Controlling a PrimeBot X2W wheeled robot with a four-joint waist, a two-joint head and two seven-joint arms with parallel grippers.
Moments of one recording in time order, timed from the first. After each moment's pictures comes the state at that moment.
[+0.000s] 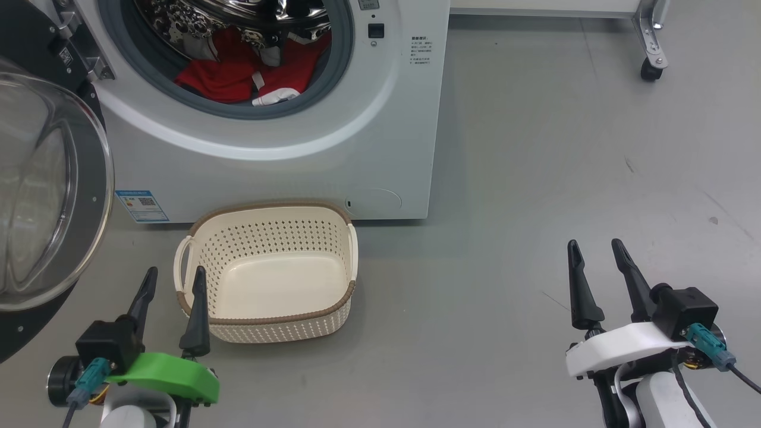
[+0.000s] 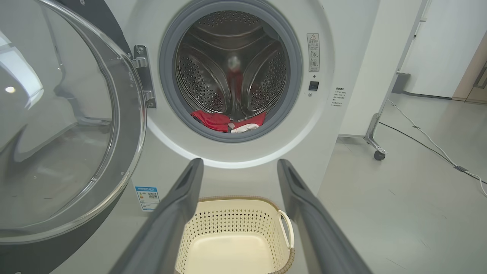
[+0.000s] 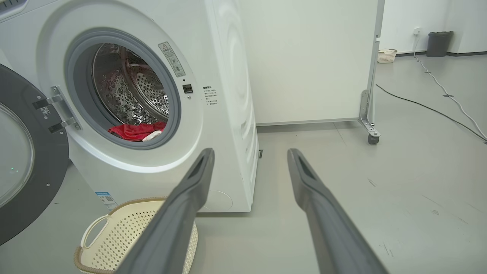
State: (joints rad) left arm -0.12 0.06 -0.07 0.32 -0.31 -0.07 -0.25; right arm -0.07 -0.06 0.13 0.22 0.34 0.12 -0.25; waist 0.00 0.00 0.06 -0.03
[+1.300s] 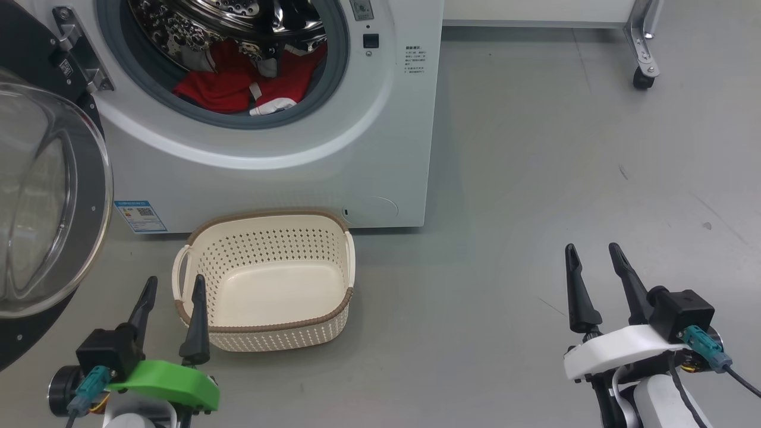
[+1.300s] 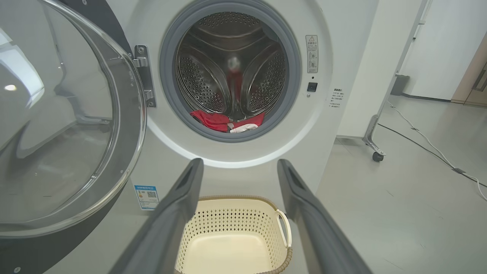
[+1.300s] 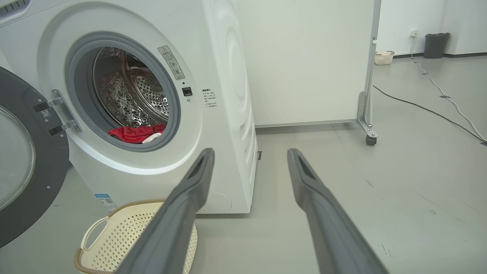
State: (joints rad) left arm -0.10 0.05 -0.06 0.32 -0.32 -0.07 -0.25; right arm -0.07 -0.06 0.14 0.23 0.34 0.12 -0.25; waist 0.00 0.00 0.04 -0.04
